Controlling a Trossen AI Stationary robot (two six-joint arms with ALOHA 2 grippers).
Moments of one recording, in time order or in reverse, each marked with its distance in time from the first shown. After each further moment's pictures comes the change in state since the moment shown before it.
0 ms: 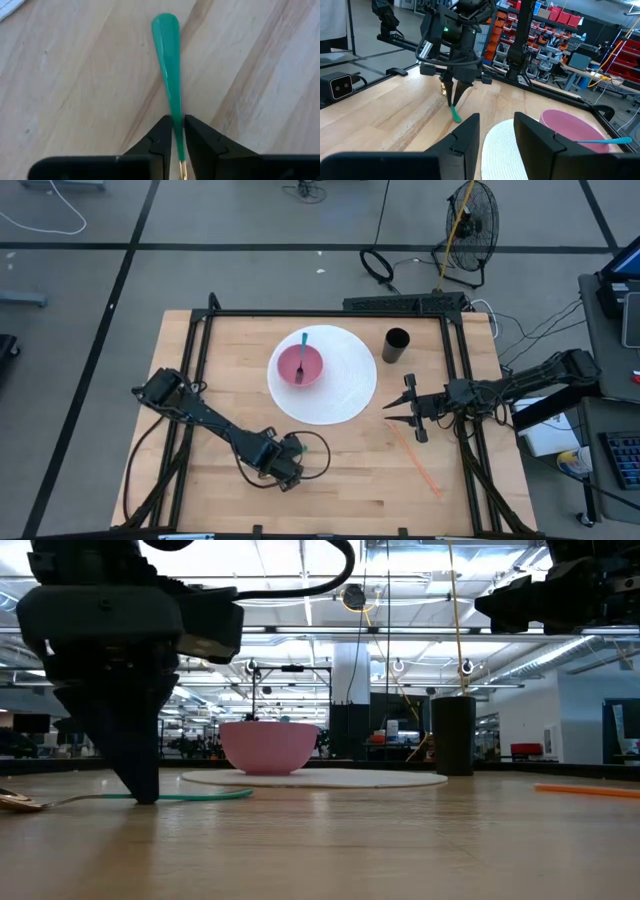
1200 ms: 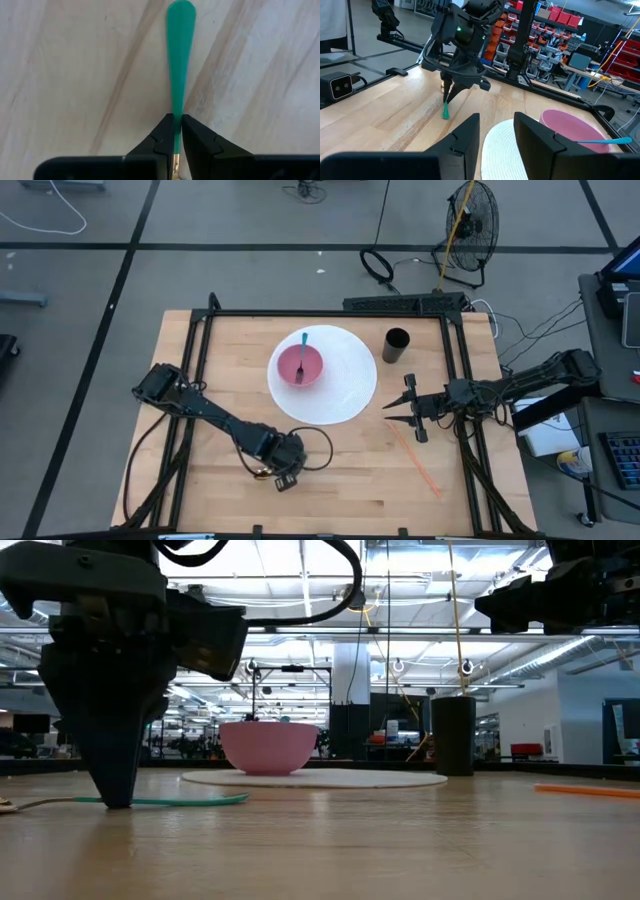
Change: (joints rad) left arm 0.035 -0.012 -0.057 0.010 0.327 0.053; right arm 0.000 0.000 0.000 0.000 0.000 0.000
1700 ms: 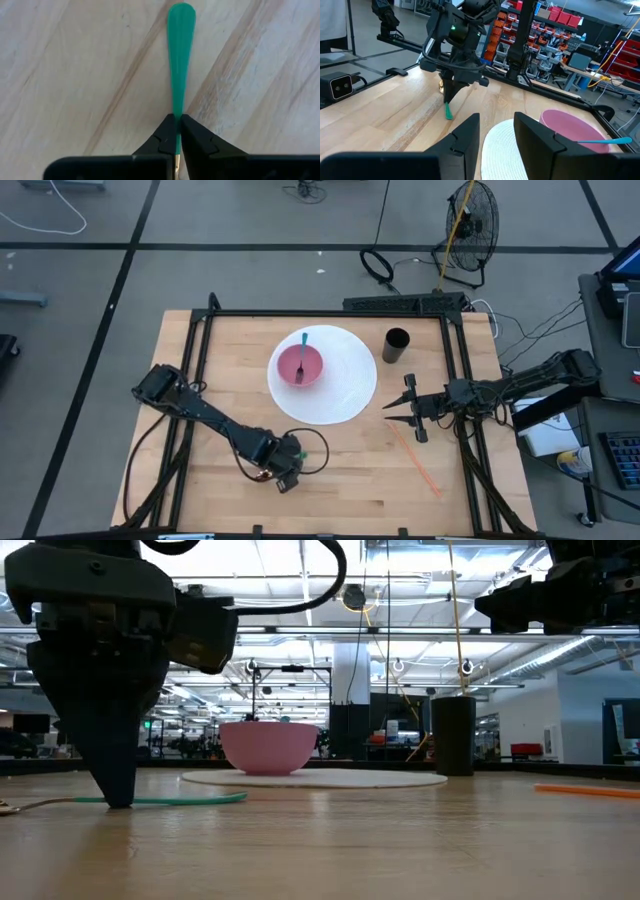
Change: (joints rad) left arm -0.010 0.000 0.000 0.027 -0.173 -0.095; right arm 0.000 0.000 0.000 0.000 0.000 0.000
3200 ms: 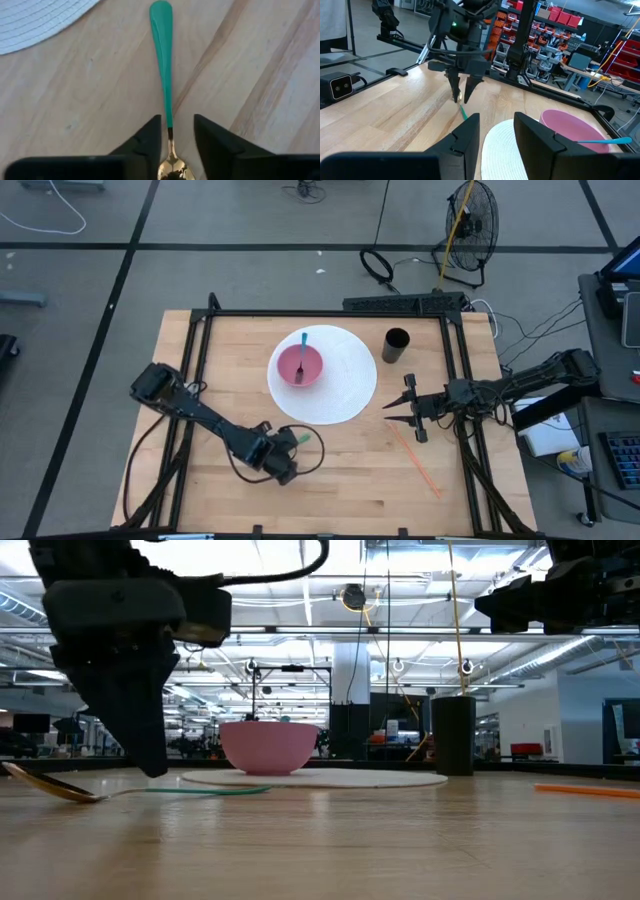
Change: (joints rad) left arm -0.033 -0.077 -0.002 -0.063 -0.220 -0.002; right arm 0.000 0.000 0.000 0.000 0.000 0.000
